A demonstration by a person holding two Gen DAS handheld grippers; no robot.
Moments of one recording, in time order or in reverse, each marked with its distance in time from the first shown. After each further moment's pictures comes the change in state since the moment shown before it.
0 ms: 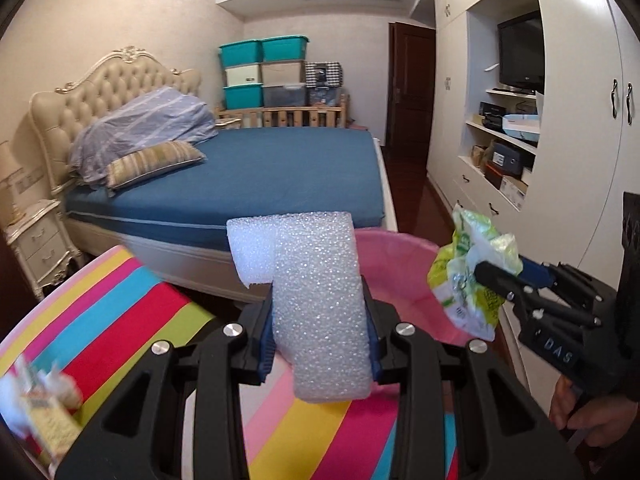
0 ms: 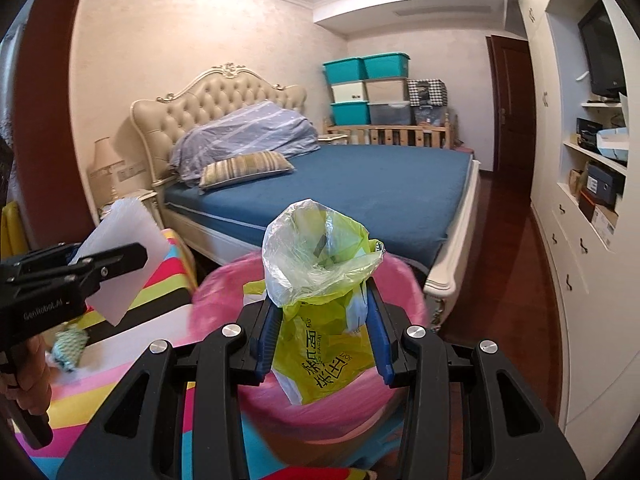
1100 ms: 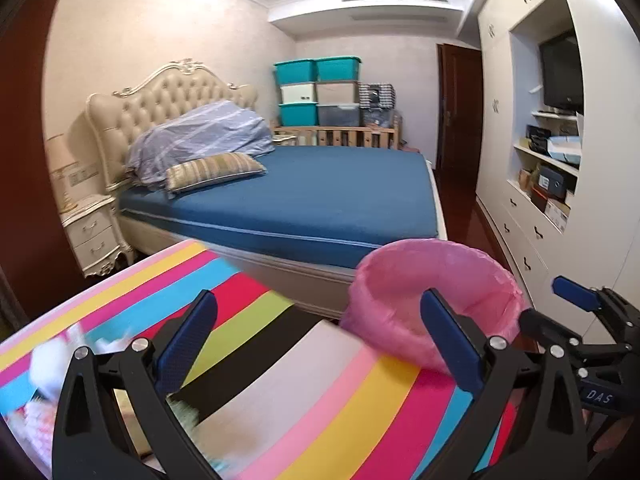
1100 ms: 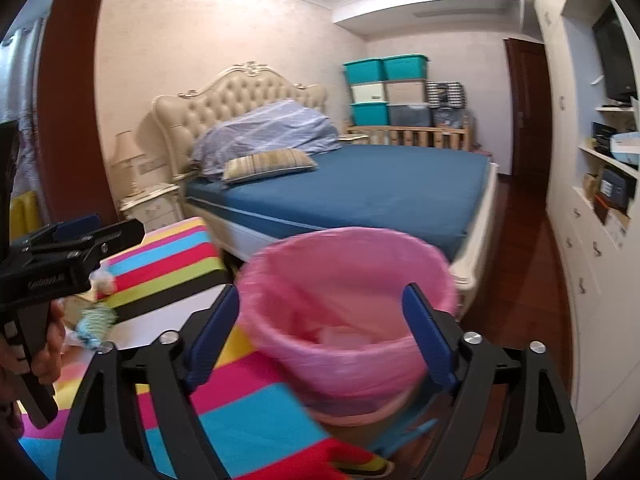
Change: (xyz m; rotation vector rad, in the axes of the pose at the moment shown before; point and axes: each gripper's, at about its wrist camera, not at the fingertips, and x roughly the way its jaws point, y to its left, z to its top) left arm -0.071 0.047 -0.035 -0.082 -0.088 0.205; right arm -0.043 0.048 -0.025 -0.045 -0.005 0.130
